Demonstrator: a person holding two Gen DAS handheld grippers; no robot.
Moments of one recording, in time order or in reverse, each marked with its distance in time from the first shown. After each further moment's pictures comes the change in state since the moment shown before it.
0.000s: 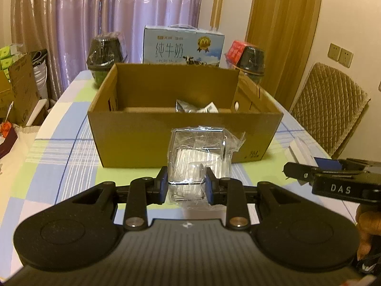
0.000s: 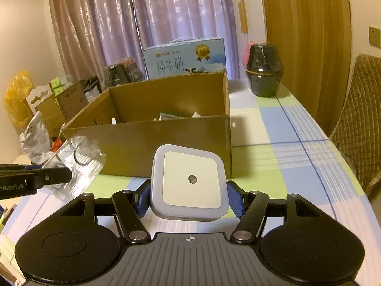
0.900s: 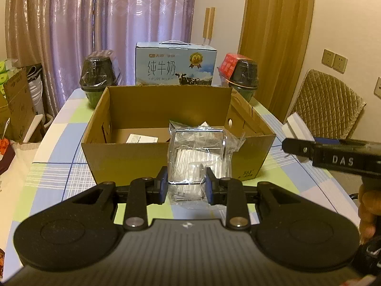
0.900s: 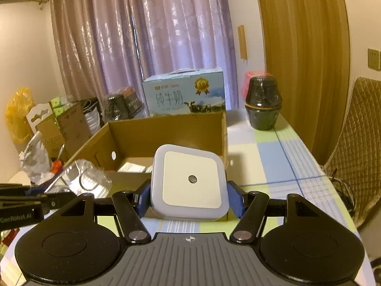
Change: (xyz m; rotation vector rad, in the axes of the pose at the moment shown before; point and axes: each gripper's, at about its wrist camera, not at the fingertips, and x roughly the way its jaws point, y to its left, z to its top) left arm -0.003 -0.011 0.029 0.034 -0.043 -0.012; right arm -0.008 -0.001 0.051 -0.009 -0.105 -0.005
